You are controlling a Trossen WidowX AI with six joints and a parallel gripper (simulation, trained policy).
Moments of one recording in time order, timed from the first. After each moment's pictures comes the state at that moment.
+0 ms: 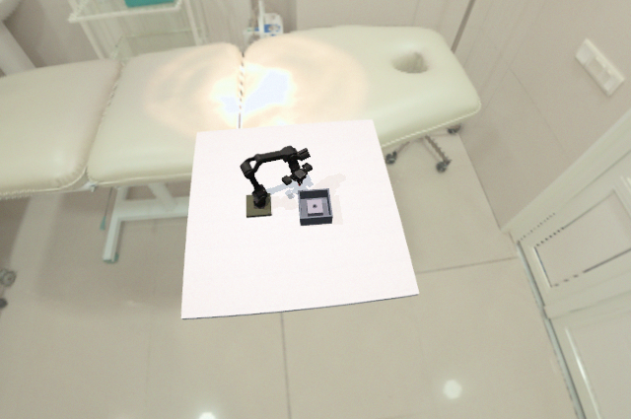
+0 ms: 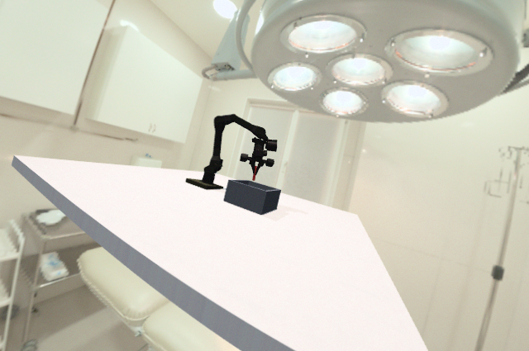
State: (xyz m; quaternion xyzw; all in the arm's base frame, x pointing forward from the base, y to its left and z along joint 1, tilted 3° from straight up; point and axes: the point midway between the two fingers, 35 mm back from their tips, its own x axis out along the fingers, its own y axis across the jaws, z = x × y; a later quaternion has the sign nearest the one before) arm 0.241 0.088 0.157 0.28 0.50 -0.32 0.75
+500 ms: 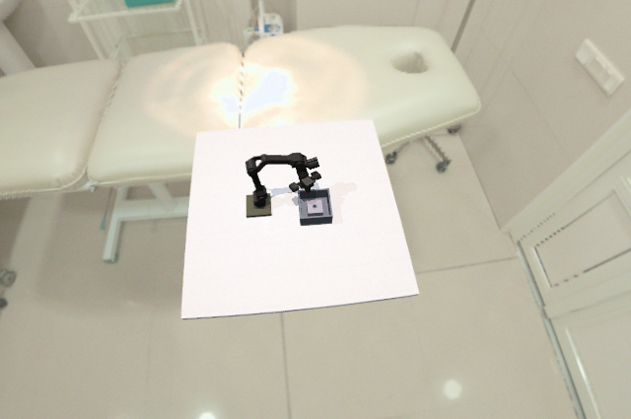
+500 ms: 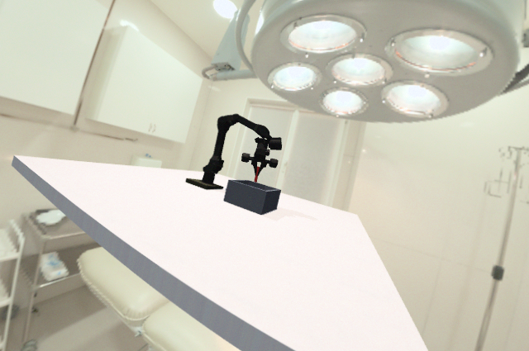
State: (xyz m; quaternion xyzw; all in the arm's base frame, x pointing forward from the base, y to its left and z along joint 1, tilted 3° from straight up) arm 0.290 0.034 0.158 0.30 0.47 -0.37 0.75
